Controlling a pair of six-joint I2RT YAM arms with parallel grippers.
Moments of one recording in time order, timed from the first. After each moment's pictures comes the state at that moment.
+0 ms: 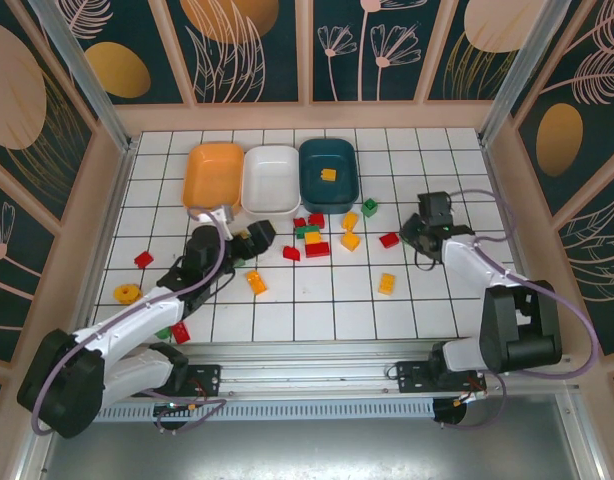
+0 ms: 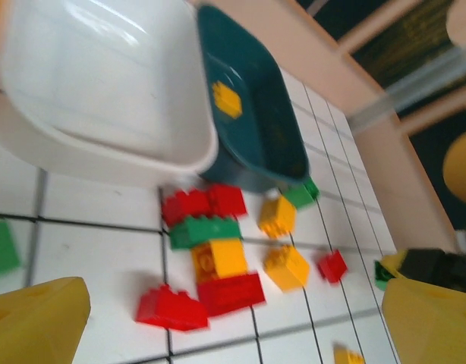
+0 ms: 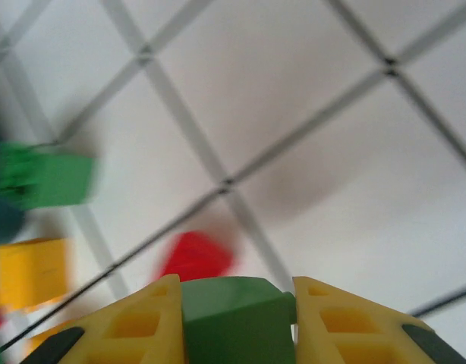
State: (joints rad) left arm -0.50 1.08 0.48 0.26 0.04 -0.84; right arm 0.20 1.38 0.81 -0.35 0.06 0.76
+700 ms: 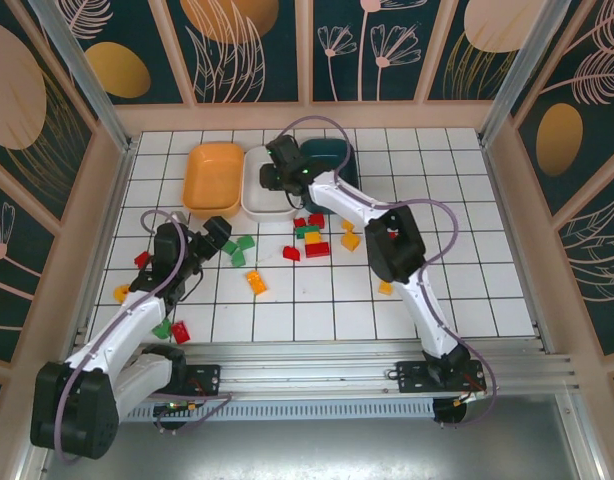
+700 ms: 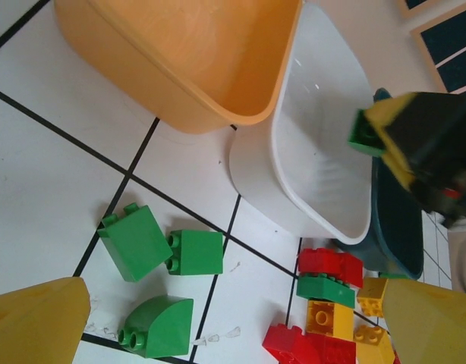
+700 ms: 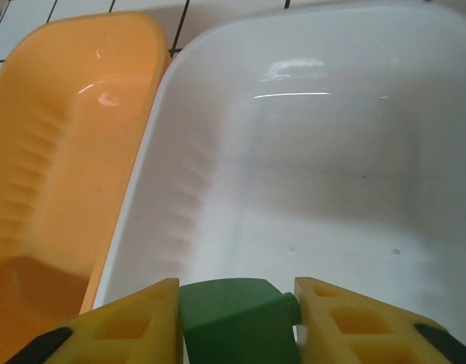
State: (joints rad) left arm -0.21 0.98 0.47 -0.03 0.08 -0.93; right arm 0.72 2.42 2.17 -0.47 0.07 0.50
